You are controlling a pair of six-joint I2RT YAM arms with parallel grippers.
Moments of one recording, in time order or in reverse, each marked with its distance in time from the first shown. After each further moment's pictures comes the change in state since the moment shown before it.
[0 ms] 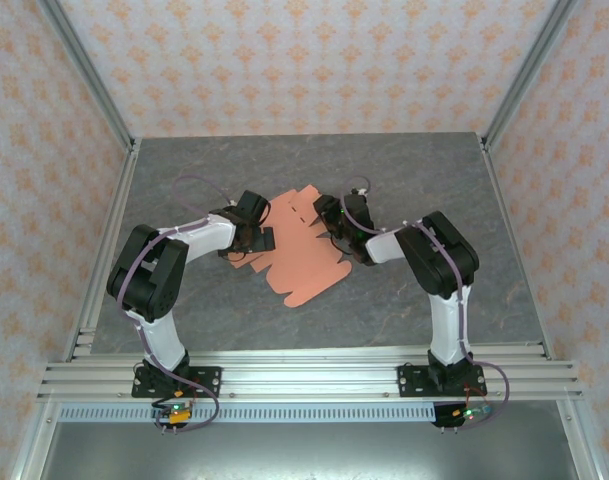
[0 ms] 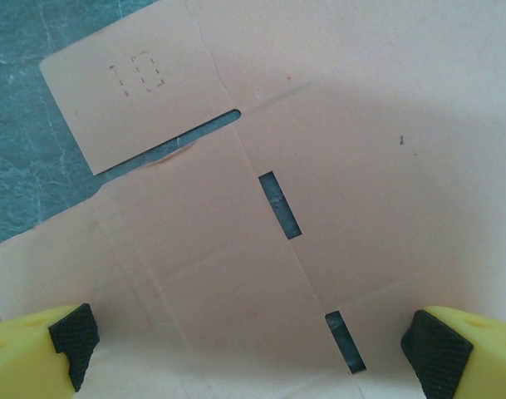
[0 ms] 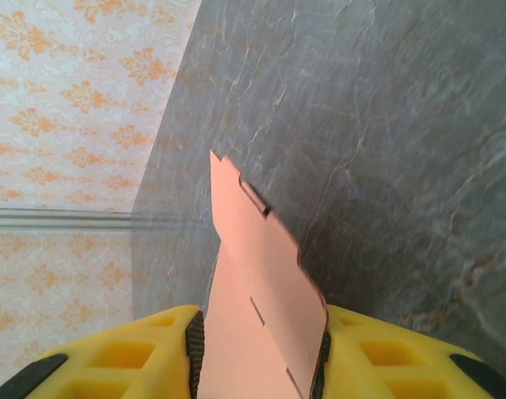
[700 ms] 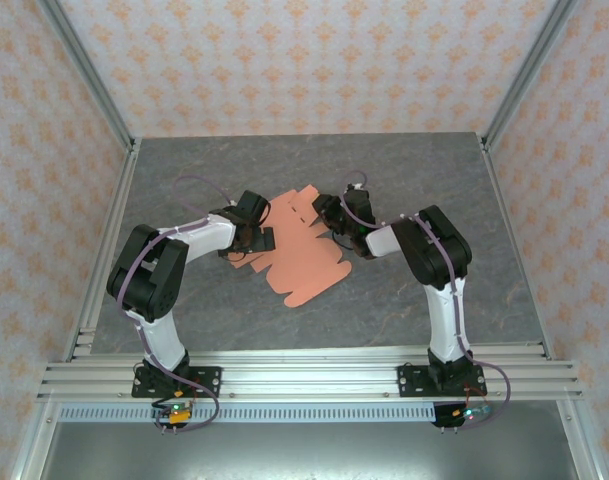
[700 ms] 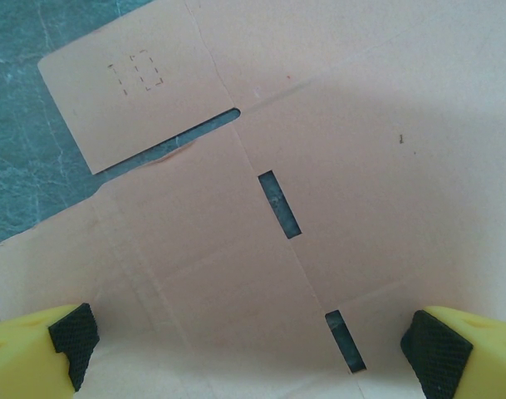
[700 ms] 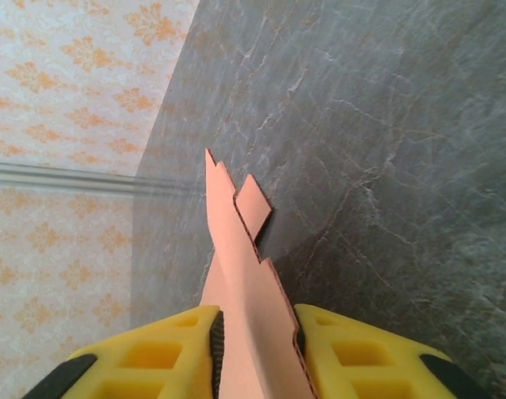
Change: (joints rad) left arm 0.000 0.000 -0.003 0.005 0.006 0.000; right arm -0.041 0.084 0.074 0.029 -0.159 -0.080
